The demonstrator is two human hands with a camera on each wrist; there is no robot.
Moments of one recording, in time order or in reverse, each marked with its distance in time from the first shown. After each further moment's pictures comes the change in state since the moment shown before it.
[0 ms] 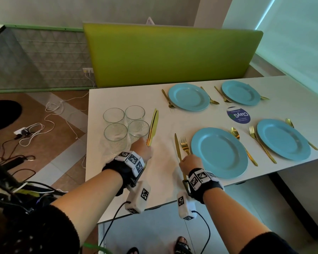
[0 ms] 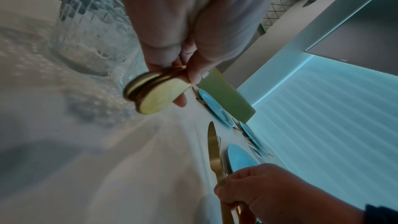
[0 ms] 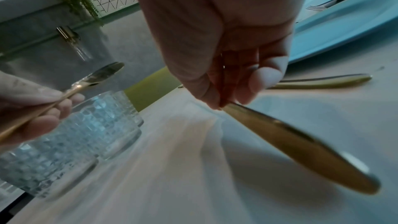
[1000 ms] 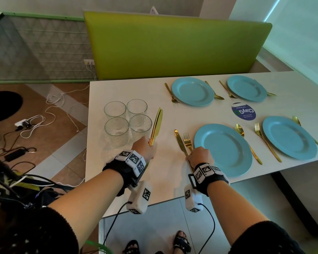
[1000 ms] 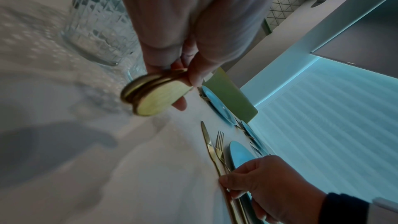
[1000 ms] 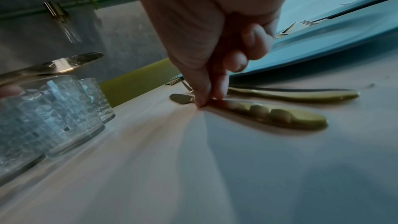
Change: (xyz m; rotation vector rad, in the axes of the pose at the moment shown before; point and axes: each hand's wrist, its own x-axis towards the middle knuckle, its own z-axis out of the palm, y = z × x) left_hand -0.015 0.002 0.002 -0.118 -0.042 -0.018; right_hand 0.027 0.014 -0.003 -0.048 0.125 0.085
